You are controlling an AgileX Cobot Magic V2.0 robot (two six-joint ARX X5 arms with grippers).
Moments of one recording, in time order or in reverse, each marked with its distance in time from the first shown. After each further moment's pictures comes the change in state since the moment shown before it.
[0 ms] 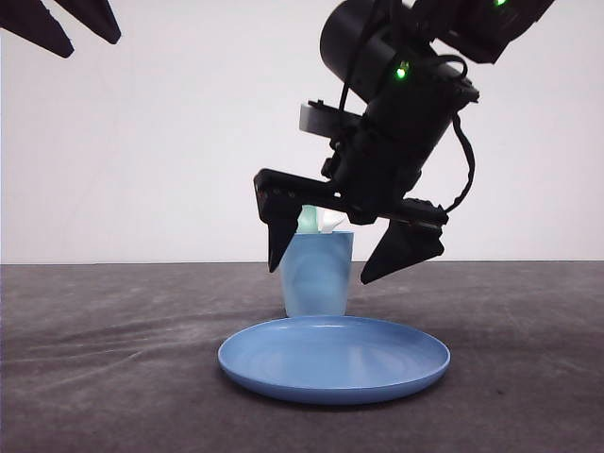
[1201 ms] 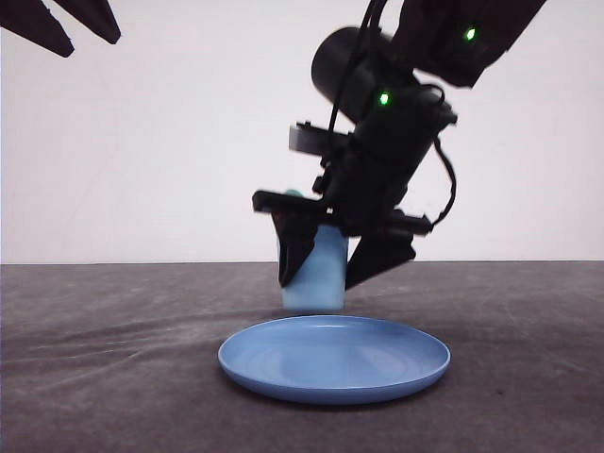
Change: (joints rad) left arm 0.000 0.000 0.000 0.000 0.000 0.015; right arm -0.016 0.041 0.071 -0.030 -0.023 -0.095
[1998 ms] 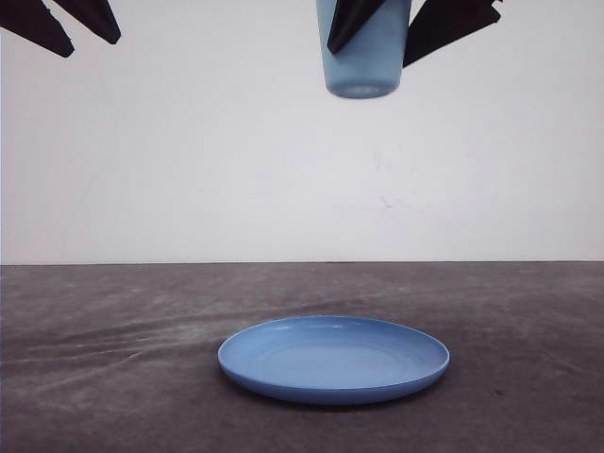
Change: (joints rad) left arm 0.000 0.000 0.000 0.000 0.000 0.000; right arm 0.055 -0.563 0.008 -0.397 -0.008 -0.206
